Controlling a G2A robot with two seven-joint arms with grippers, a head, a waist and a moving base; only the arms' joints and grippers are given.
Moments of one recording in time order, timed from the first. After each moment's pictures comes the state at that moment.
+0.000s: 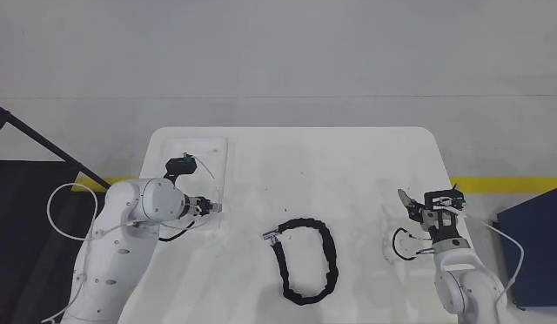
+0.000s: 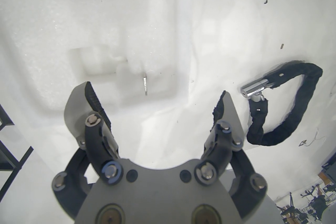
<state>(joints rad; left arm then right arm) 1.21 -1.13 -1.39 -1.79 0.98 0.28 -1.54 -1.73 -1.15 1.60 -1.80 -1.33 0.00 0.00</state>
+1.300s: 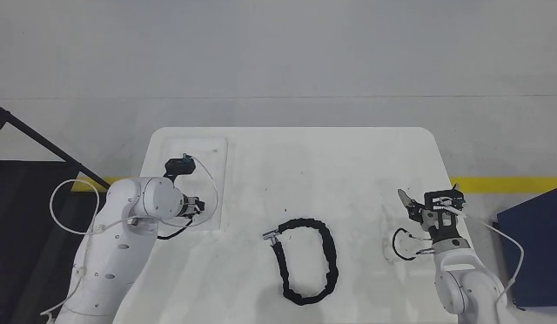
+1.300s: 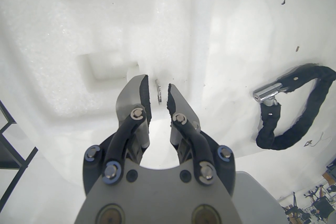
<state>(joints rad) 1.19 -1.09 -1.36 -1.73 0.96 0.27 -1.50 -1.73 -1.15 1.60 -1.80 -1.33 0.00 0.00</state>
